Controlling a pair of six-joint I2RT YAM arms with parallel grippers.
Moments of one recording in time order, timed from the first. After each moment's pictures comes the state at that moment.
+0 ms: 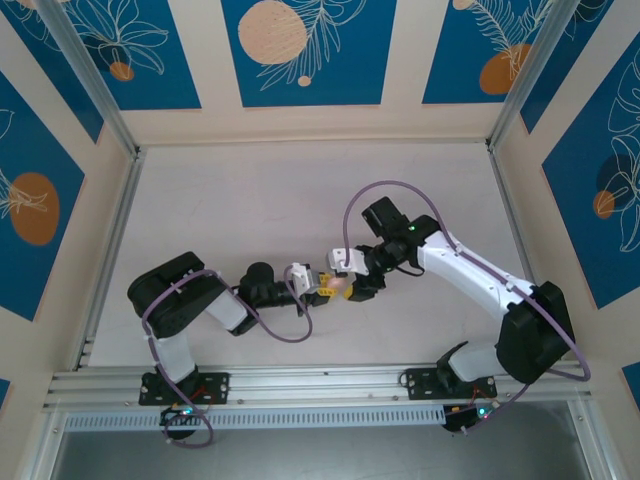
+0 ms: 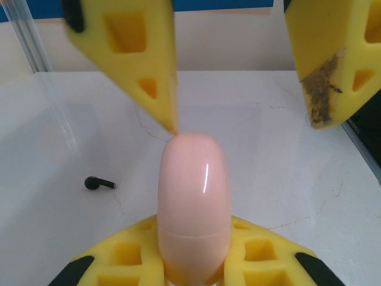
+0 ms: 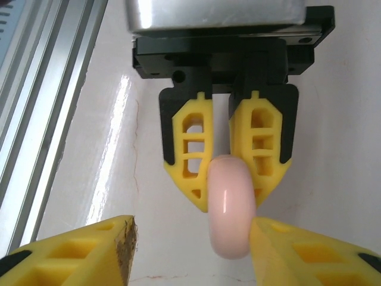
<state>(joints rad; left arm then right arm) -0.80 1.81 0.39 1.29 0.55 0.14 0.59 1.36 1.05 -0.91 -0.59 -1.05</state>
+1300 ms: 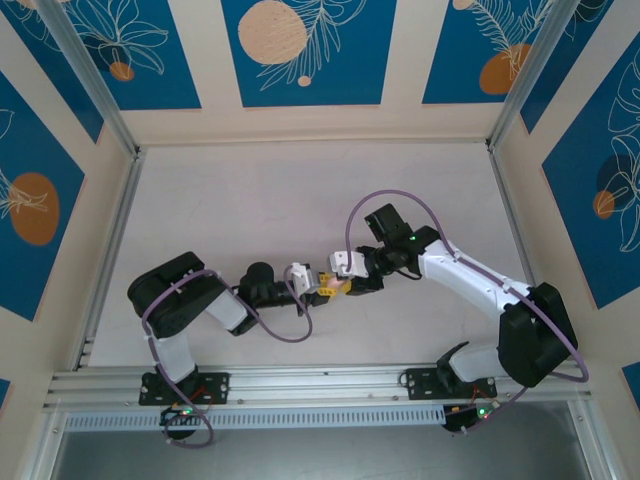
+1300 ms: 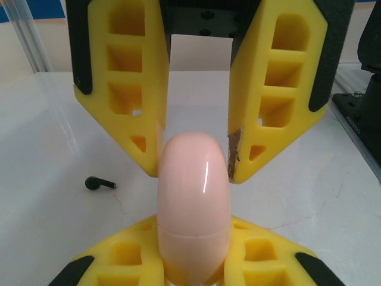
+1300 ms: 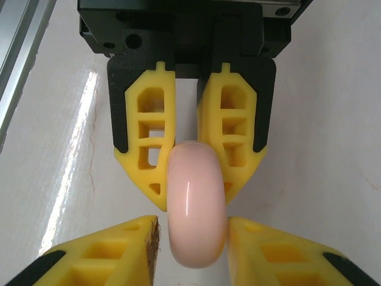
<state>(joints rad) -0.80 1.81 0.39 1.29 0.55 0.14 0.58 1.36 0.93 -0.70 -0.57 -1.07</state>
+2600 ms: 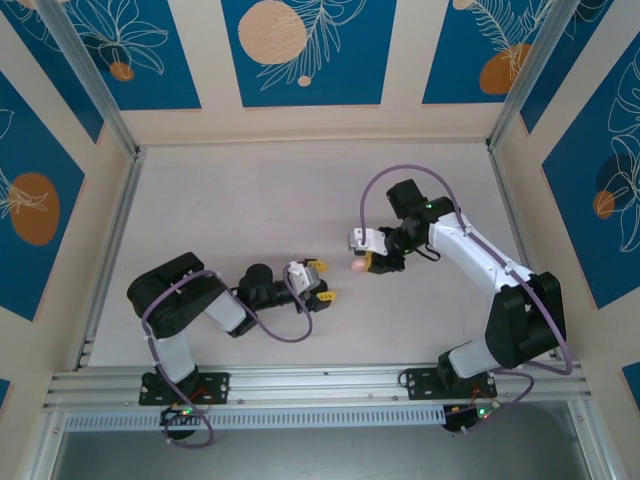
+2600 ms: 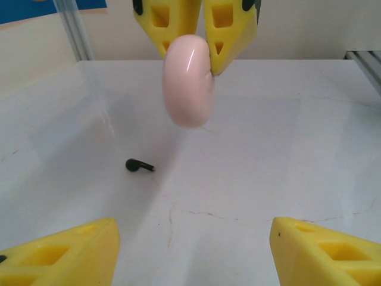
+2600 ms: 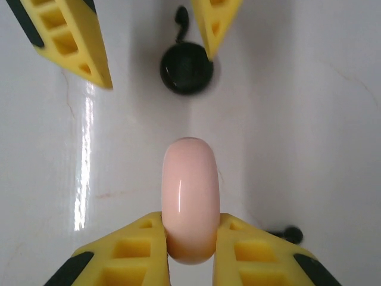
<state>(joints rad) -0.80 1.80 0.37 1.29 0.40 0.16 0.36 1.46 1.15 -1.02 -0.48 -1.18</state>
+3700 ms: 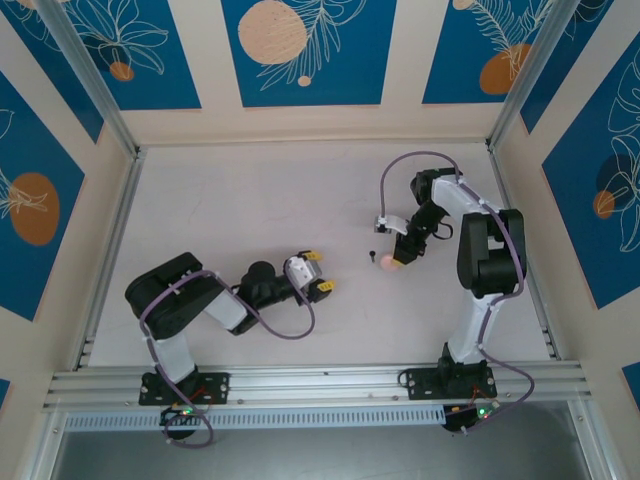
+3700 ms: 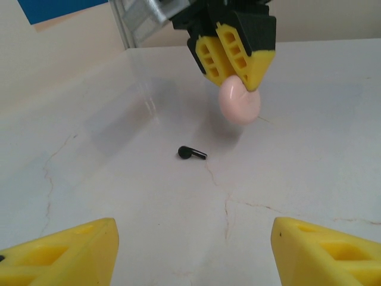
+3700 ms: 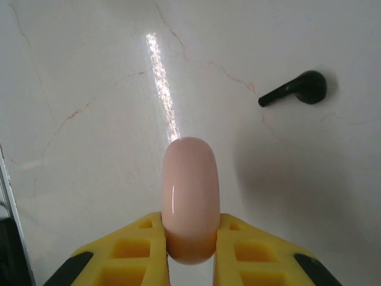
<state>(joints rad) -0.80 1.80 0.40 1.23 0.25 0.22 0.10 1.94 1.43 -1.34 -0.43 -1.21</state>
